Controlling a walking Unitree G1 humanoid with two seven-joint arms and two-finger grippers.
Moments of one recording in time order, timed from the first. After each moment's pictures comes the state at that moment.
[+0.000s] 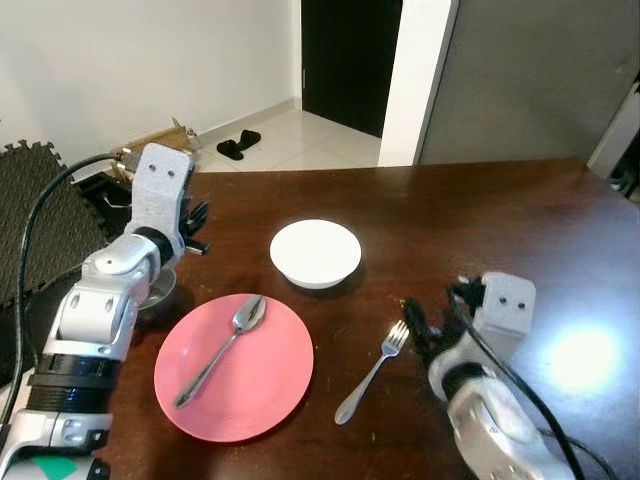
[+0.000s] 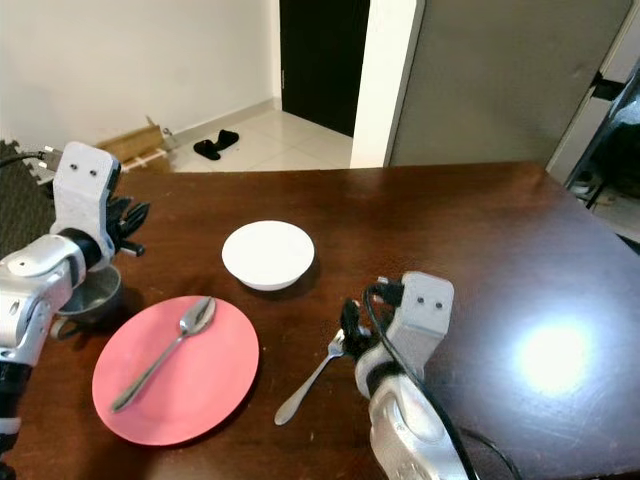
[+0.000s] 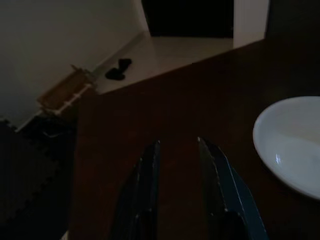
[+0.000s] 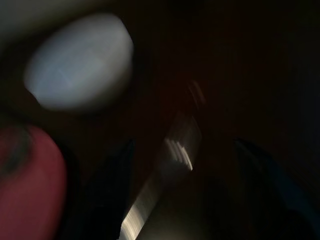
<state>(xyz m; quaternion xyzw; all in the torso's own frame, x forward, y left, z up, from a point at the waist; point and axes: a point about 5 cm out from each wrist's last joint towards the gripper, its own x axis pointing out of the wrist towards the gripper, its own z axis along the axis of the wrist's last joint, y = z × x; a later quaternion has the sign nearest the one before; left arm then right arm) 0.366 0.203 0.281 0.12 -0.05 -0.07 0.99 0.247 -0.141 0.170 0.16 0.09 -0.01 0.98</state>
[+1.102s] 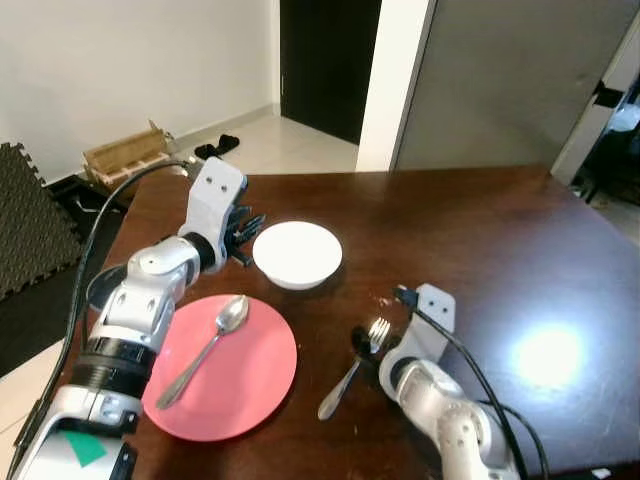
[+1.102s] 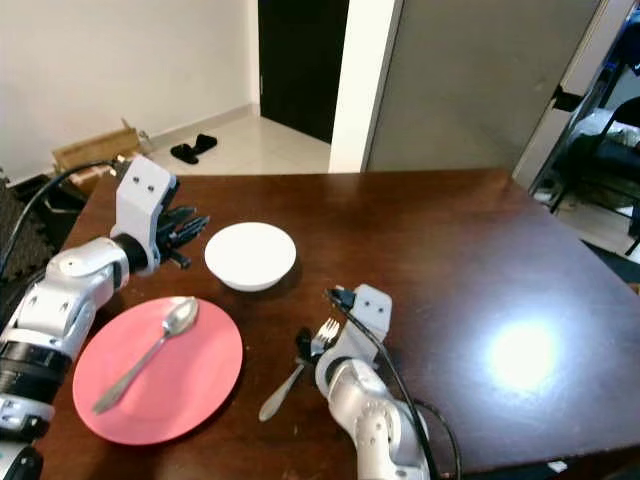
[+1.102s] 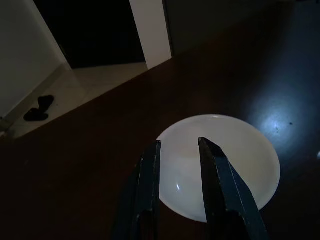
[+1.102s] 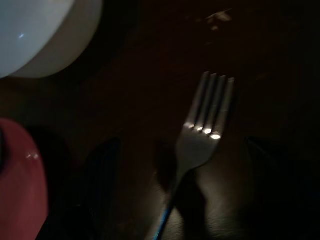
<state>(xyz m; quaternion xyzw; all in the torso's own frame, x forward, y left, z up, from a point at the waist) 0.383 0.152 0.276 0.14 -0.08 -0.22 0.96 0.319 -0.090 0.150 0.24 0.22 0.04 0.95</state>
